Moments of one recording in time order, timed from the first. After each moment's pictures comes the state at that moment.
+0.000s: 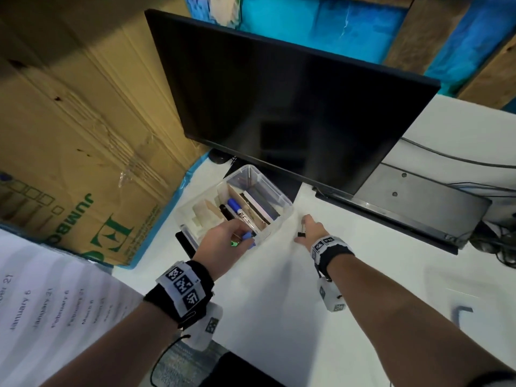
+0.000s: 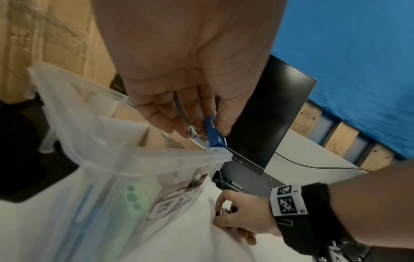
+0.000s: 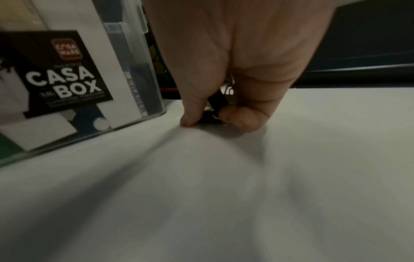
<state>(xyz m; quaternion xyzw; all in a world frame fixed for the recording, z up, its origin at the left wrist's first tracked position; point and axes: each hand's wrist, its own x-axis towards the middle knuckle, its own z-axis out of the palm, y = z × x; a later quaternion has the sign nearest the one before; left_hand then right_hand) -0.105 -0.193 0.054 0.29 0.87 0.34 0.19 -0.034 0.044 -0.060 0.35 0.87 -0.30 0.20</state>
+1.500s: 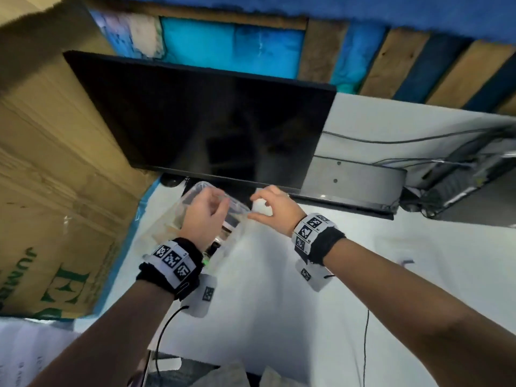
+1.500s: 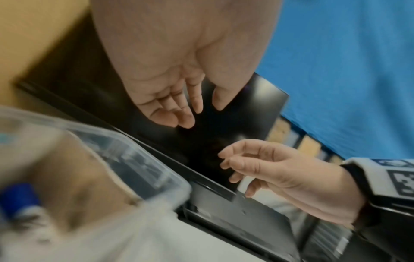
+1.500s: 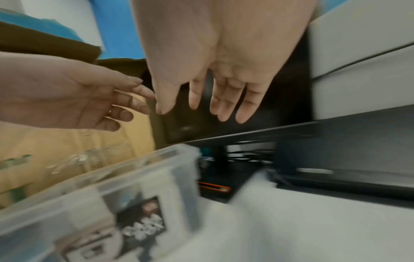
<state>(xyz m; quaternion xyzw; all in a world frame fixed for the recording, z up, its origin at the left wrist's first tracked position) -0.125 -0.126 0.101 0.28 0.83 0.45 0.19 -0.014 0.032 0.069 0.20 0.91 -0.35 -0.04</state>
